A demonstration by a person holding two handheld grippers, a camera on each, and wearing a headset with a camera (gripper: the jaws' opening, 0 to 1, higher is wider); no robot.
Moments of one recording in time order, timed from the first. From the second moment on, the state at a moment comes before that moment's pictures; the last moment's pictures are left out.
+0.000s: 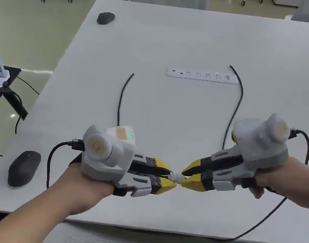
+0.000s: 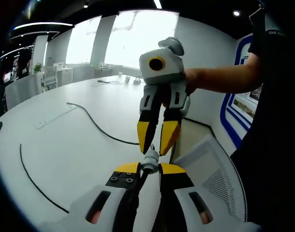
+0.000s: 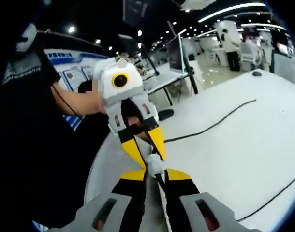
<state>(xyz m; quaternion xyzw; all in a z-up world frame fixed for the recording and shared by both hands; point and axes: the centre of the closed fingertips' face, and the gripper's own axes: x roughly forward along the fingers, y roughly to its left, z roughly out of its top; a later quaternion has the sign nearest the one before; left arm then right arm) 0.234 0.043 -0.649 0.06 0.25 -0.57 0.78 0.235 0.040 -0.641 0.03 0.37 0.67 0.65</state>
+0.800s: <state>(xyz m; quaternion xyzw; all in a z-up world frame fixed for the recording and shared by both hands) 0.234 0.044 -0.644 0.09 0.24 -0.58 0.77 0.228 0.052 -0.640 0.14 0.41 0.68 0.59</state>
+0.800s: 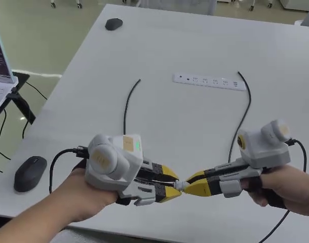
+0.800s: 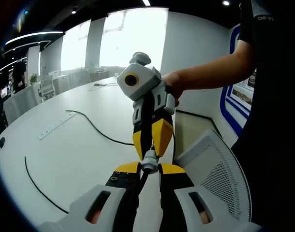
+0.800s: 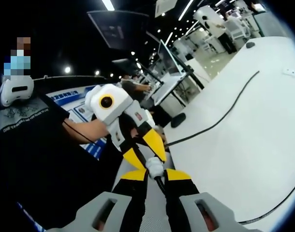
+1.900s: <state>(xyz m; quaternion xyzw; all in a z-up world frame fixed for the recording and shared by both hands) 0.224 0.041 -0.643 0.01 0.28 -0.58 0.76 0.212 0.048 -0.641 -0.27 0.16 0.70 0.64</state>
